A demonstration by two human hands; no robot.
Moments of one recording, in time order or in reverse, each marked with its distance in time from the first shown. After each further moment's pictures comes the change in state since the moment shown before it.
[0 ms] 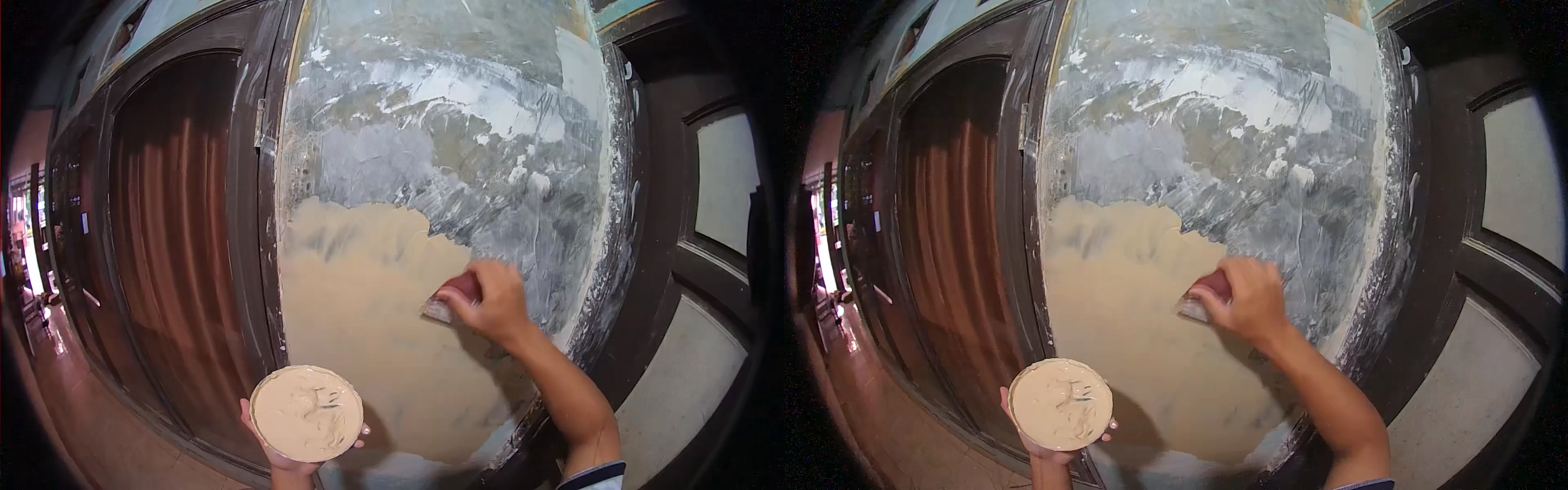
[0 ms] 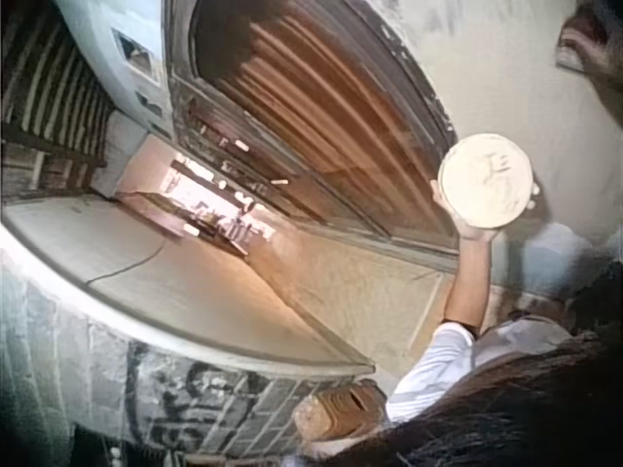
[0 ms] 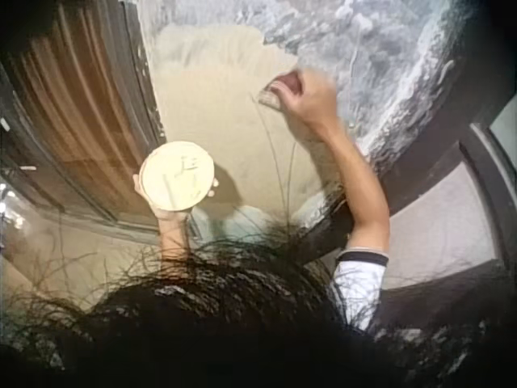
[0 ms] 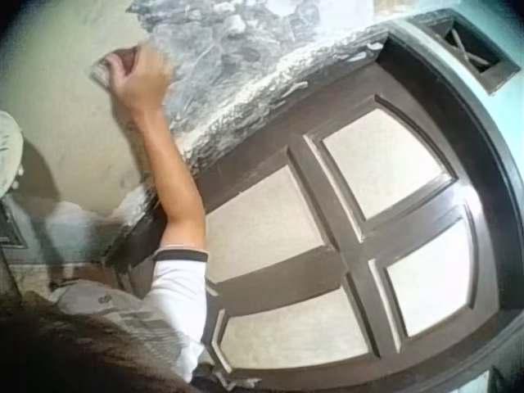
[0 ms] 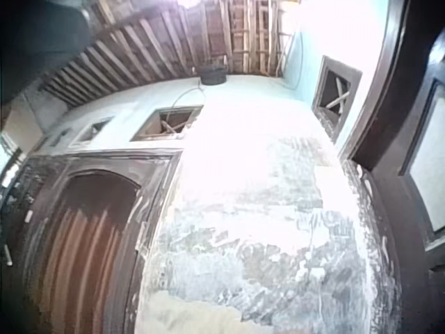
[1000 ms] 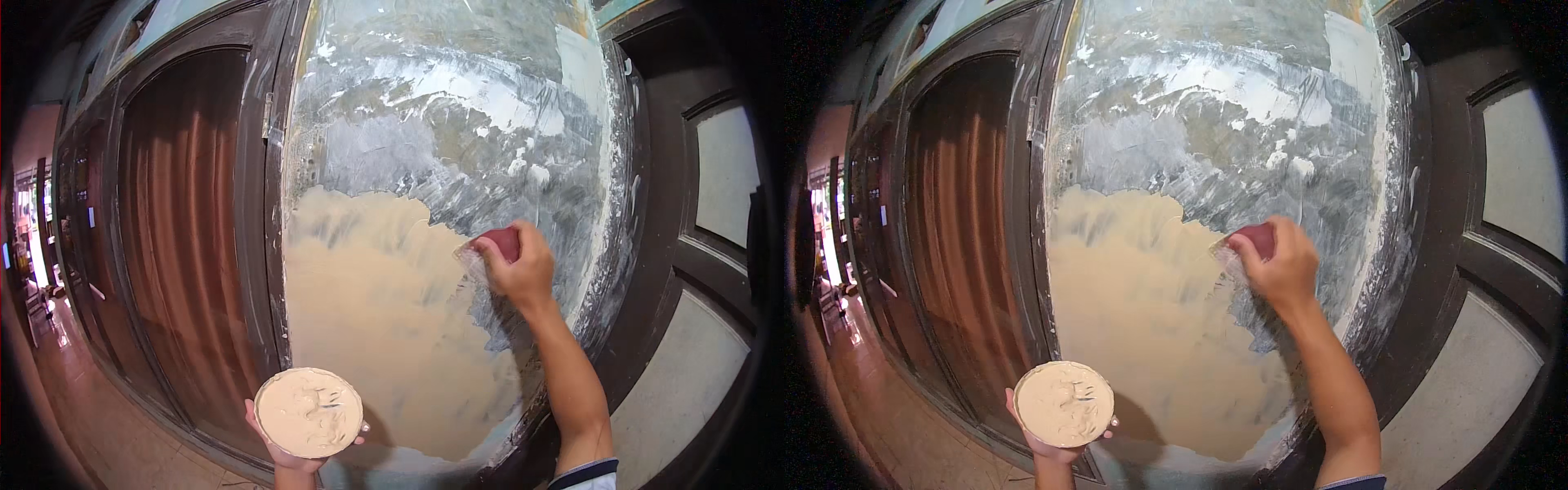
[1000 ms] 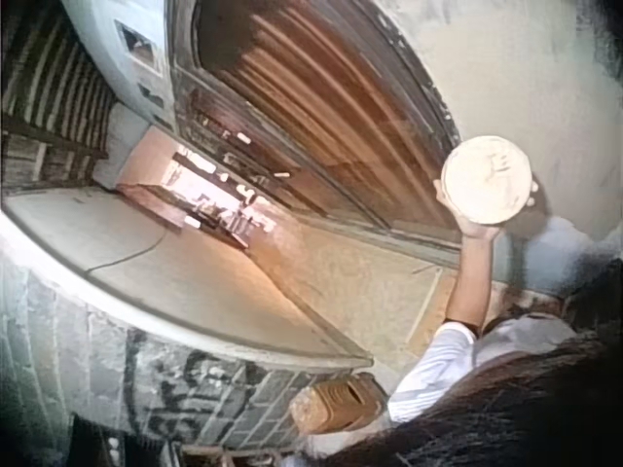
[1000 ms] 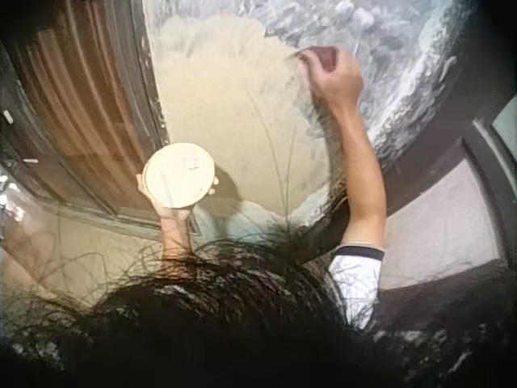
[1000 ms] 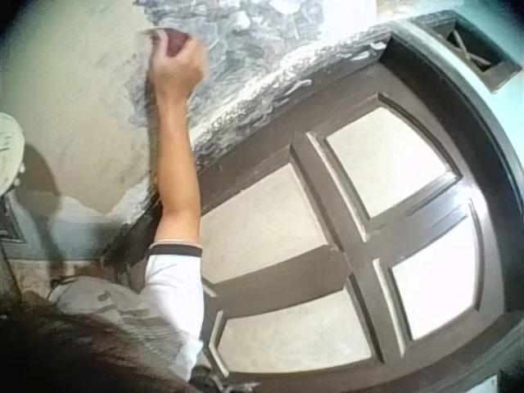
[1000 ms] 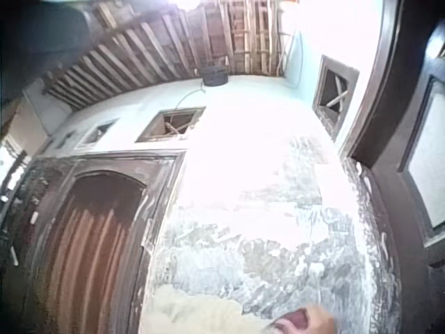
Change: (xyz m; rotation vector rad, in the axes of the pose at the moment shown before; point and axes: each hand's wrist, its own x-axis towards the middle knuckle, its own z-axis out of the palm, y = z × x) left_hand -0.018 -0.019 0.000 0.034 0.155 0.079; right_hand 0.008 0.028 -0.014 -0.112 0.206 0.089
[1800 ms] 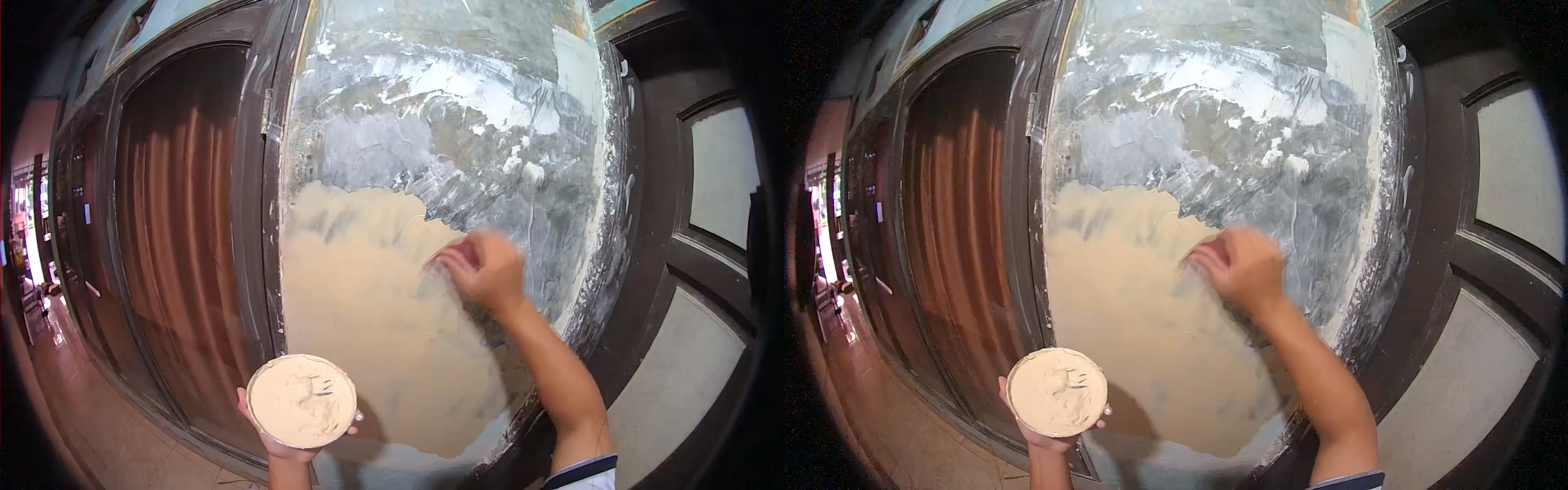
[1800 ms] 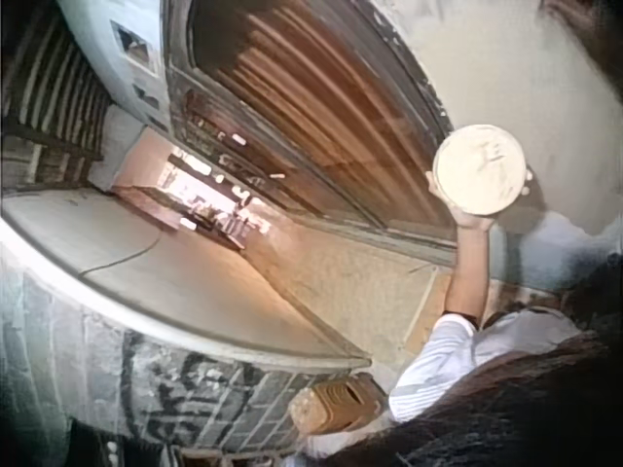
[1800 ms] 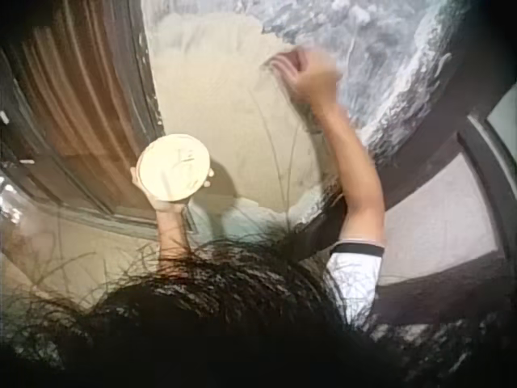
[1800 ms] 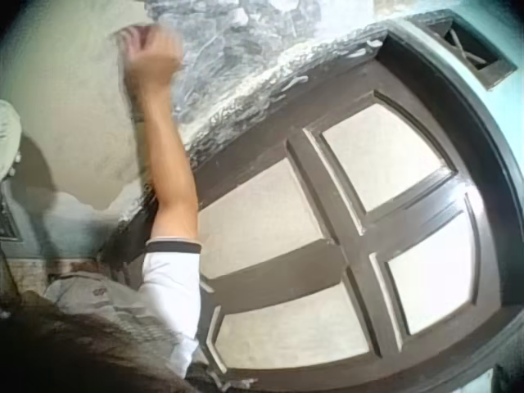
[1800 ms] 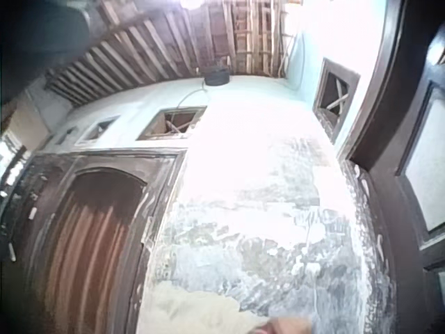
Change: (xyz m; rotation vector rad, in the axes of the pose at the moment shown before) left_hand 0.008 0.008 -0.006 -0.082 -0.162 -0.050; right_hand 0.000 -0.022 0.014 0.042 -0.096 -0.072
